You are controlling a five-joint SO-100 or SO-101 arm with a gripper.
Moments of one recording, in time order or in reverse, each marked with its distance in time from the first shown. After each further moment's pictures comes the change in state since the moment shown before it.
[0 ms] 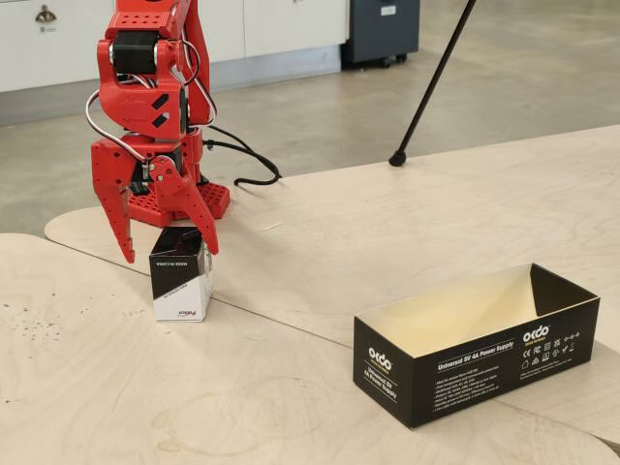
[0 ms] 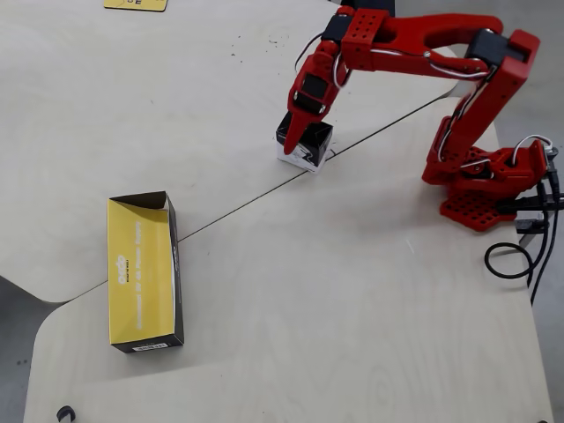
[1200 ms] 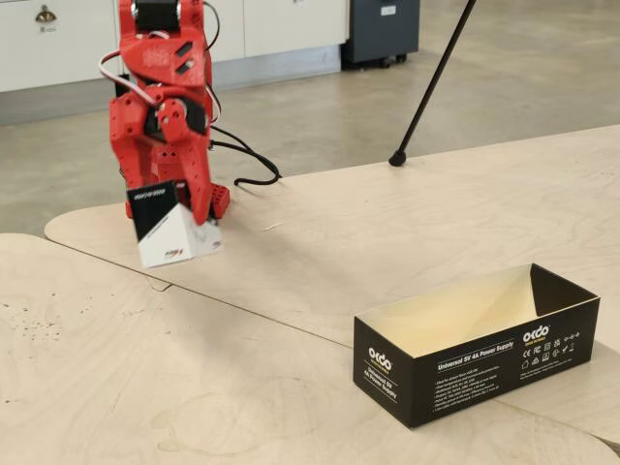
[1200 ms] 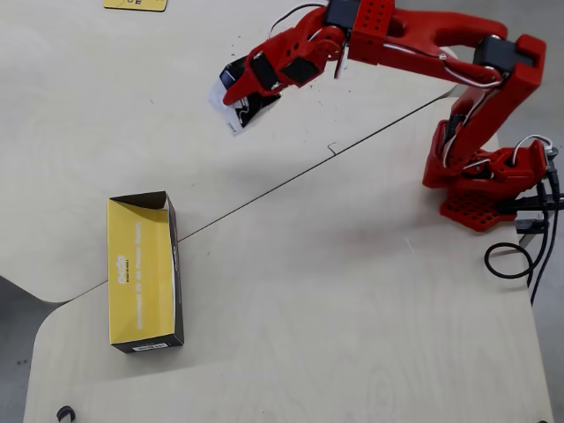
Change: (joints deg) arm -9.6 4.2 -19.2 -3.0 37.2
